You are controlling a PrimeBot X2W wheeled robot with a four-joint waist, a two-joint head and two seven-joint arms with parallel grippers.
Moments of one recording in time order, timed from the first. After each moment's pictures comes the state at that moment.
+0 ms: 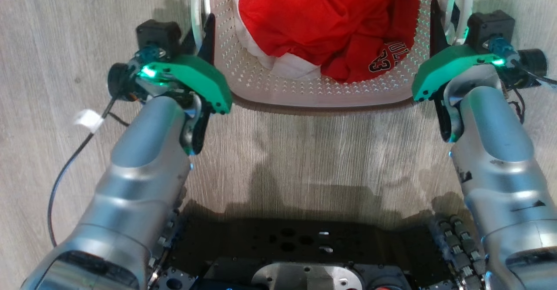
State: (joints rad) left arm -0.84 0.03 -0.49 0.83 -0.50 0.04 -0.25; right arm -0.80 -0.07 0.08 0.75 0.08 0.13 -0.25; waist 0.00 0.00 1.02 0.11
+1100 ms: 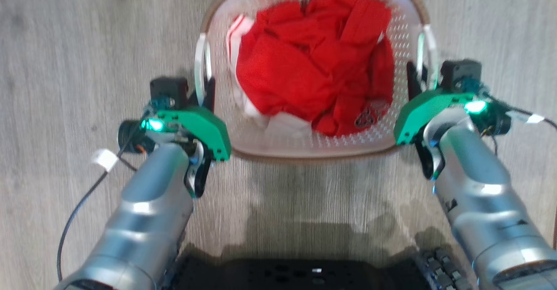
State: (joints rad) left arm -0.73 0.01 -0.52 0.93 -0.52 0.04 -0.25; right arm -0.76 -0.05 0.18 0.95 0.24 0.13 -0.25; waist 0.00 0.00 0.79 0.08
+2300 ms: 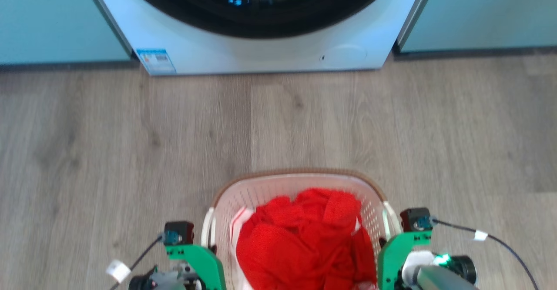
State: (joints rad) left arm -0.39 0.01 -0.75 1.19 -0.81 -0.03 -0.19; right arm -0.44 -0.04 0.65 1.20 0.69 0.13 -0.16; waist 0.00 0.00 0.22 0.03
